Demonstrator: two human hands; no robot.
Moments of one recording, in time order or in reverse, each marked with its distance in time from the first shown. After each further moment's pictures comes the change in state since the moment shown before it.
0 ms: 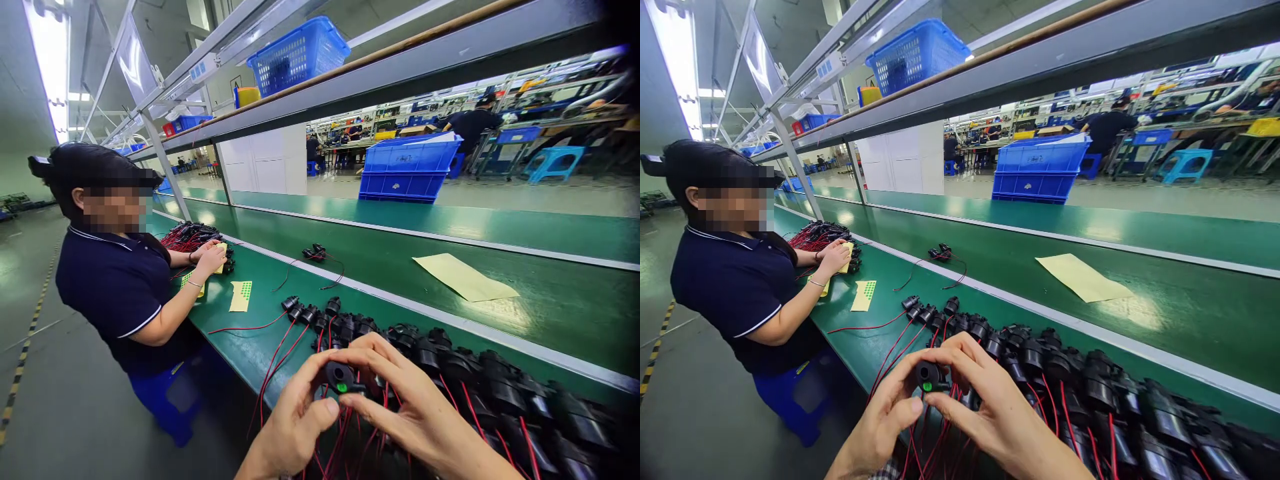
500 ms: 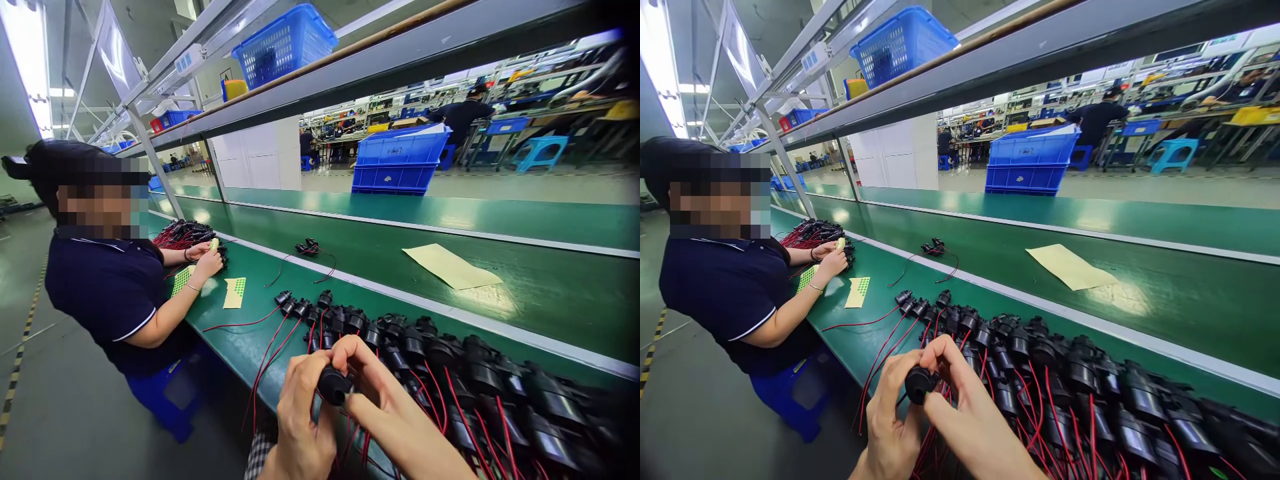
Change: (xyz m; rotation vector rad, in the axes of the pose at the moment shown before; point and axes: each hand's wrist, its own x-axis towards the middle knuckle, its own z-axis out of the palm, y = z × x) left_hand 0.000 -0.029 0.028 0.744 0.403 0.579; right_hand -0.002 -0.029 0.027 0.644 0.091 0.559
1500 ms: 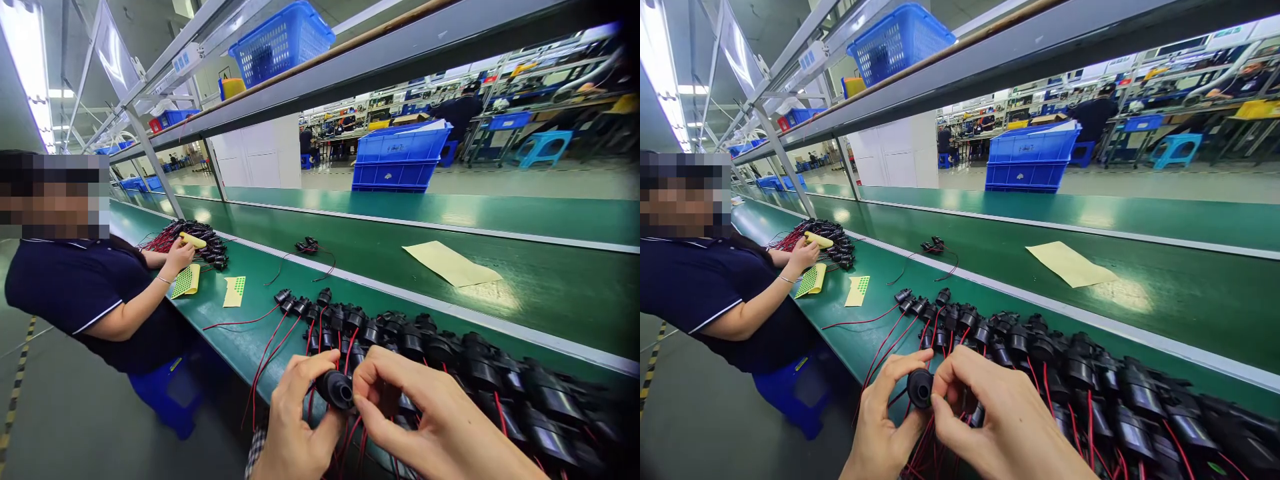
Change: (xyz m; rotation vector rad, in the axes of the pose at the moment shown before) left_hand 0.008 0.019 -0.021 -0.166 -0.234 -0.384; right_hand -0.016 -0.030 -0.030 -0.788 -0.002 -0.223
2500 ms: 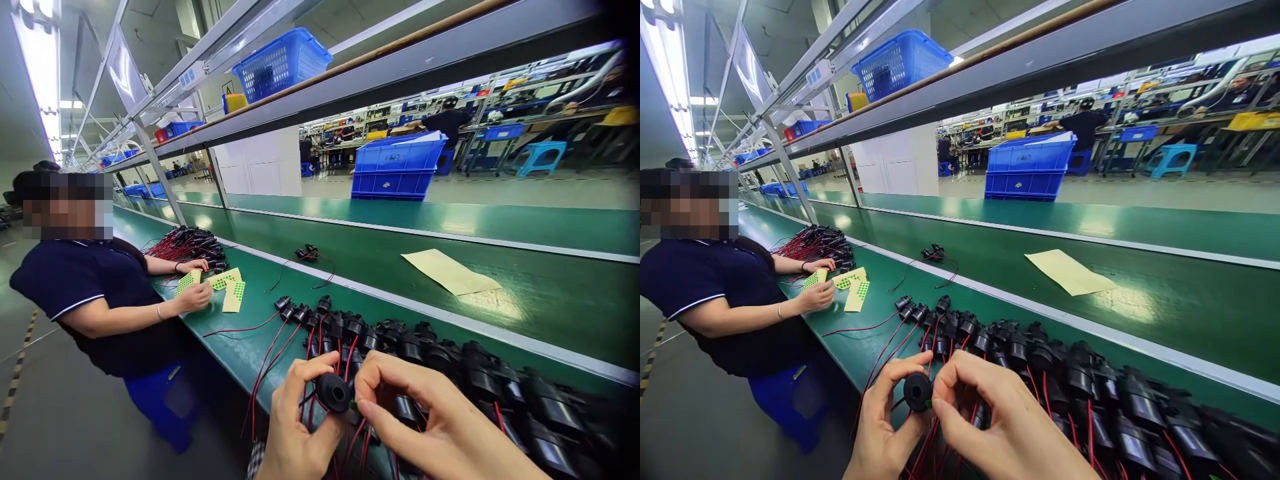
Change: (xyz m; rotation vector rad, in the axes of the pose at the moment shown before) left_hand 0.006 0.004 0.001 -0.120 -0.001 -0.100; right_hand 0.002 -0.001 -0.008 0.212 -0.036 0.076
